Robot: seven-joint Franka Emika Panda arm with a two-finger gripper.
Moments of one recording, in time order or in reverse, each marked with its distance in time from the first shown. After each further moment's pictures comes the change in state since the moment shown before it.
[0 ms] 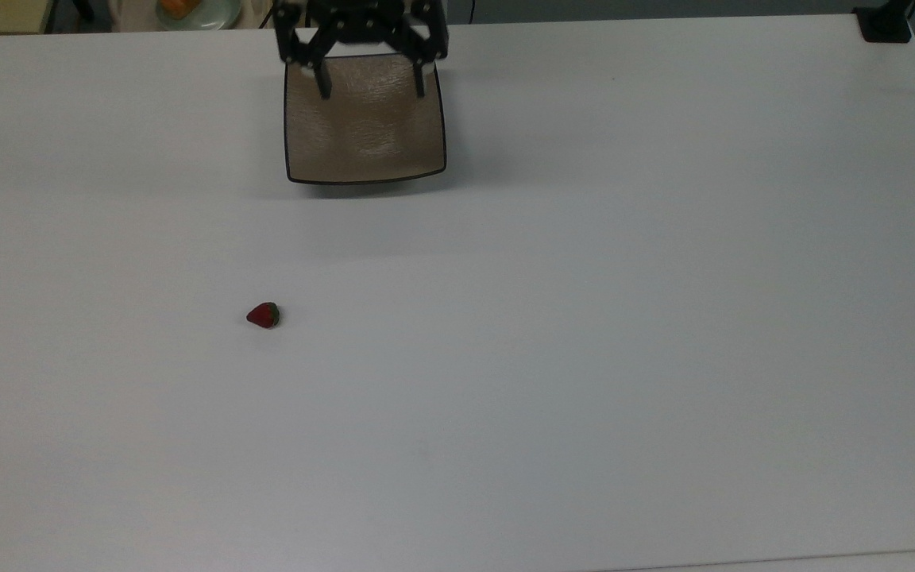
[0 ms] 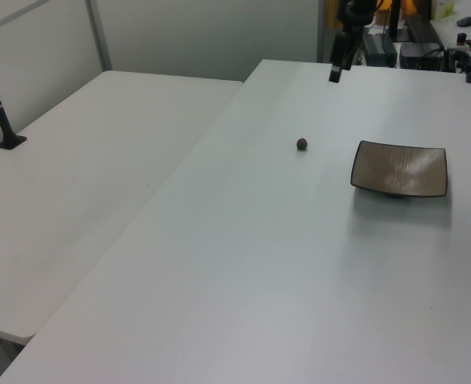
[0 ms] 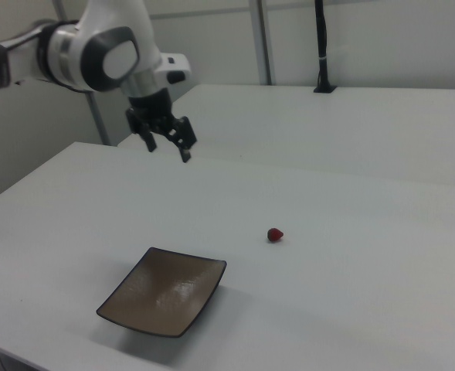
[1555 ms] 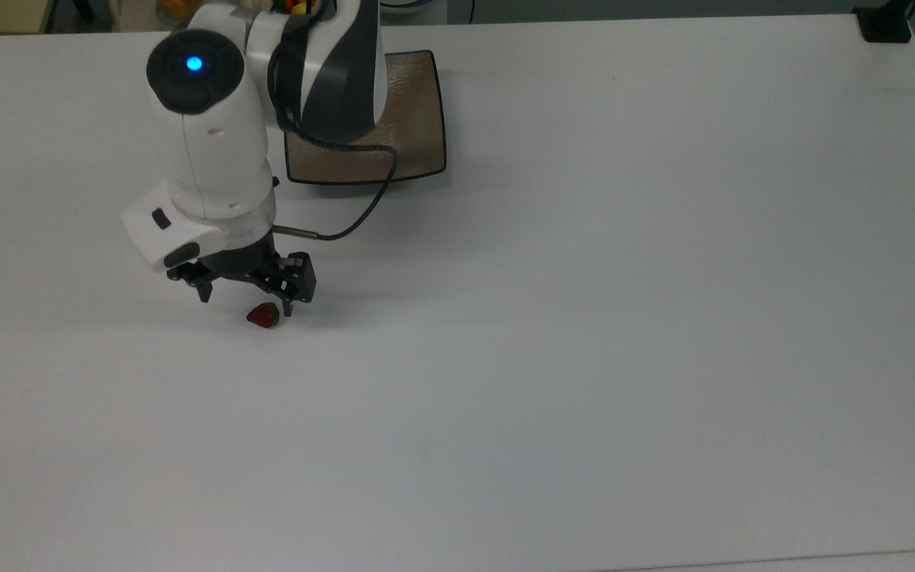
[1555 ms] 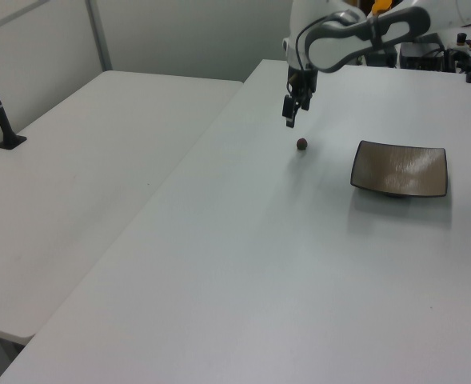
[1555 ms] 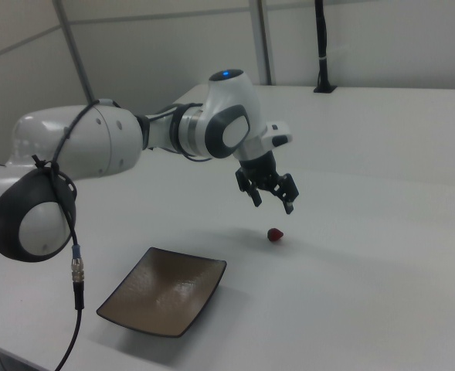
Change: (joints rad) arm -0.163 0.593 -0.008 0.366 -0.134 0.198 -0.018
